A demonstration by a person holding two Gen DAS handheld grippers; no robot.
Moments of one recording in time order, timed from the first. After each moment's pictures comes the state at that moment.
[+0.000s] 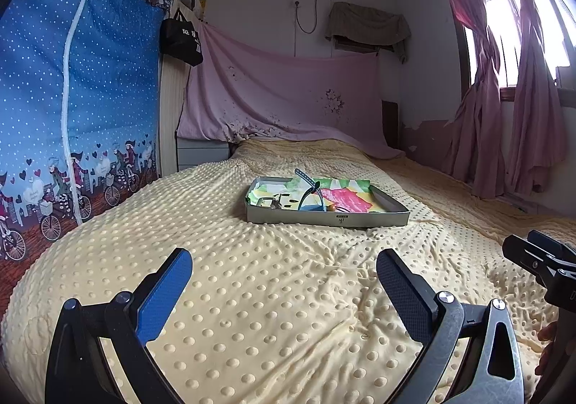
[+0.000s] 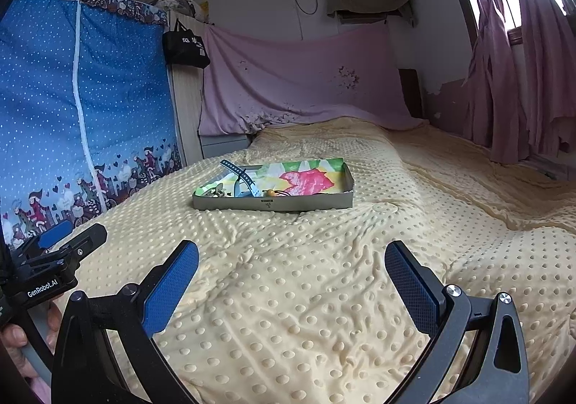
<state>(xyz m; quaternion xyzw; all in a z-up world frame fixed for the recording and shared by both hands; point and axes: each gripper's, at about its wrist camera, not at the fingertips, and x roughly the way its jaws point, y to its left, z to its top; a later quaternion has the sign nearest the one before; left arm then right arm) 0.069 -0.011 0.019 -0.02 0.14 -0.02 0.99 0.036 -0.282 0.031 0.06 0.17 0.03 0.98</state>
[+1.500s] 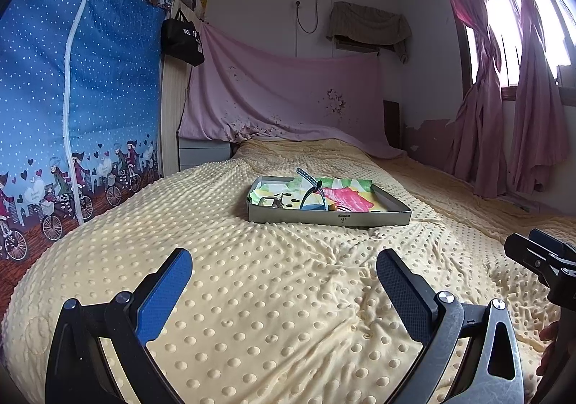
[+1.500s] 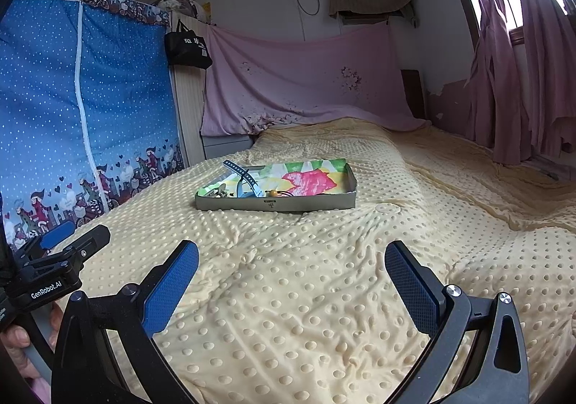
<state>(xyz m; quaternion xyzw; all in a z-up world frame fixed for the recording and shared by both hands) 0.069 -0.011 0.019 -0.01 0.14 -0.02 0.99 0.036 -0.281 0.031 0.06 0.17 0.04 0.98</state>
